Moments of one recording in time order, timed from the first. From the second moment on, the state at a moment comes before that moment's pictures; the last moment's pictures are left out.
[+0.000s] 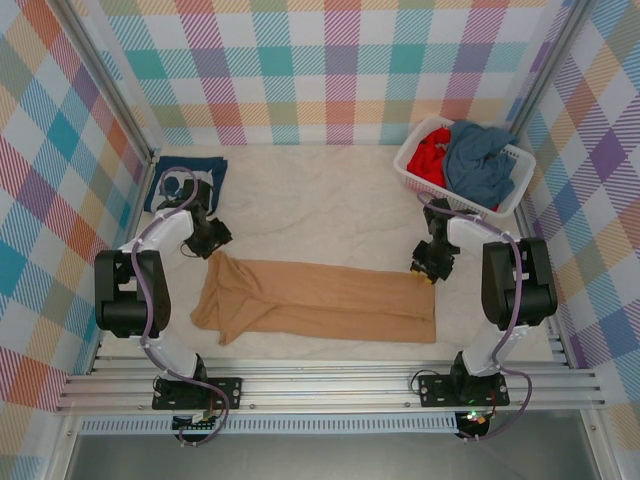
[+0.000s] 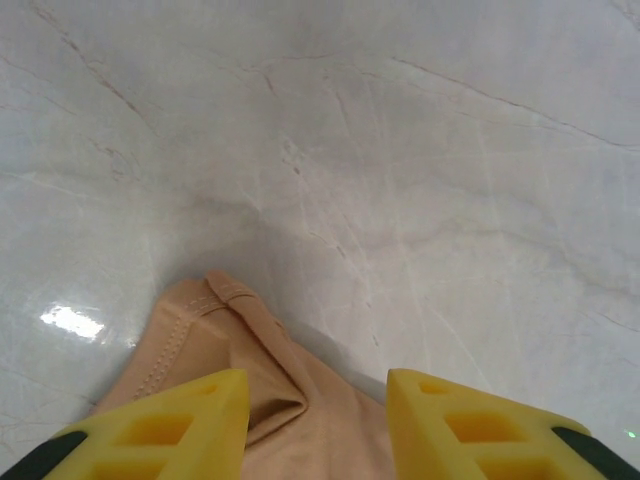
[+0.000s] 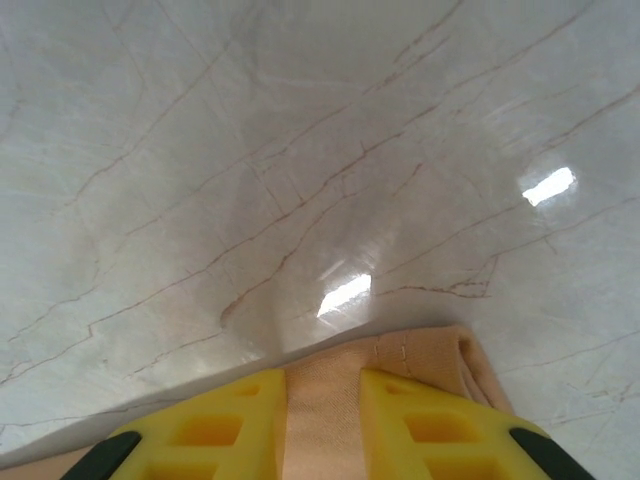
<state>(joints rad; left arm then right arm) -0.01 1.69 1.17 -0.73 0.05 -0.65 0.15 1.74 1.04 -0.84 -0.11 0.74</state>
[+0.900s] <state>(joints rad) -0.01 1.71 1.14 -0.78 -0.03 -0.63 0.15 1.76 1.06 -0.86 -0.10 0.73</state>
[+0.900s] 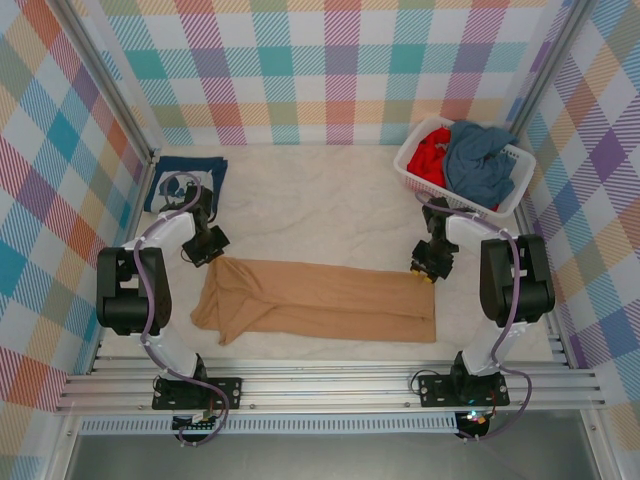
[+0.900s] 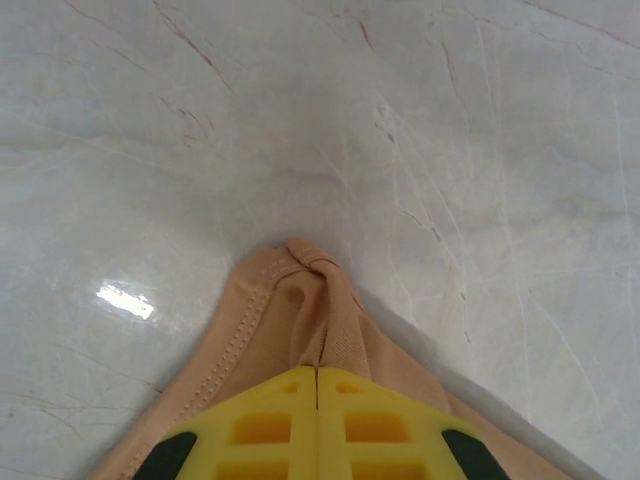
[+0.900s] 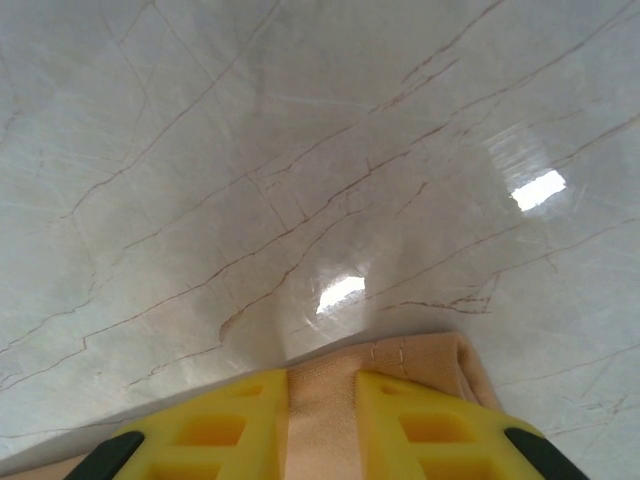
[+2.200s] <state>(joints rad) -0.17 1.48 1.16 -0.87 -0.20 -0.66 0.18 1.71 1.18 -0.95 -0.04 0.70</state>
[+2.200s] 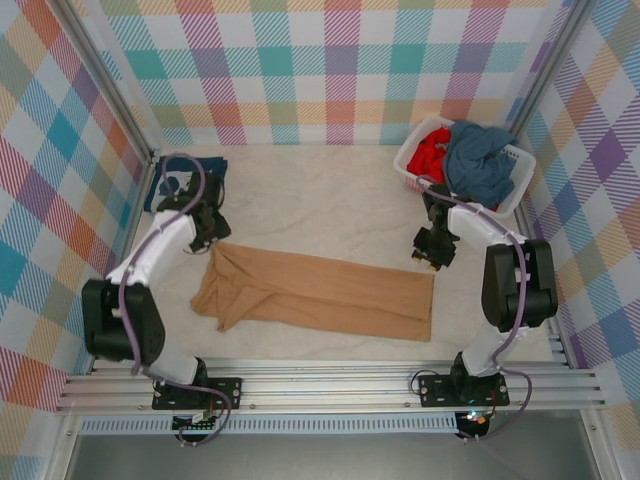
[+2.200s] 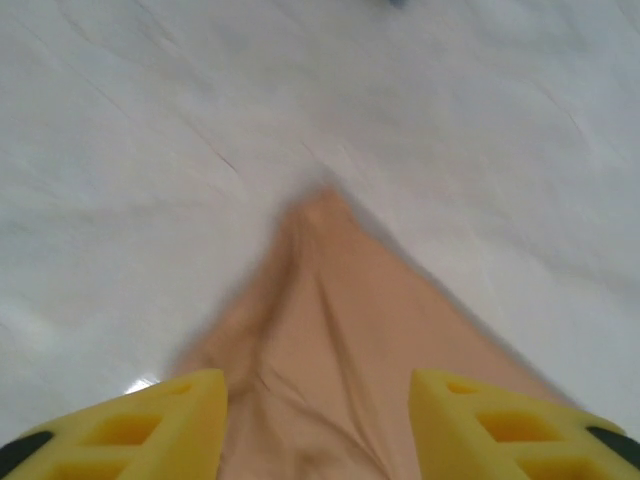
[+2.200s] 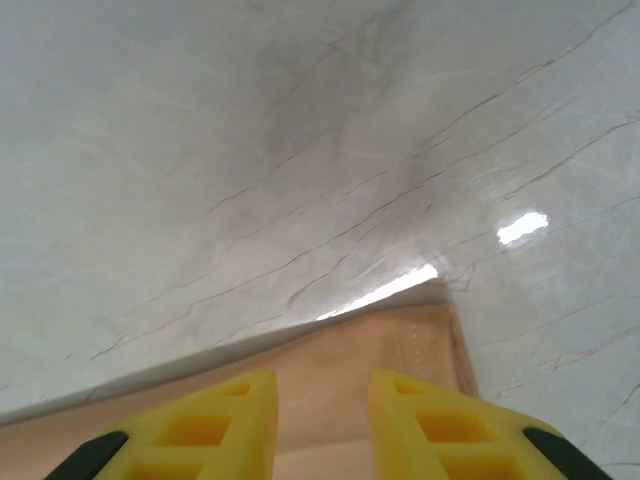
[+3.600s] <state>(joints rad) -0.45 1.35 0.78 -0.80 0.14 -0.67 0.38 1.73 1.12 -0.80 -0.27 0.66</state>
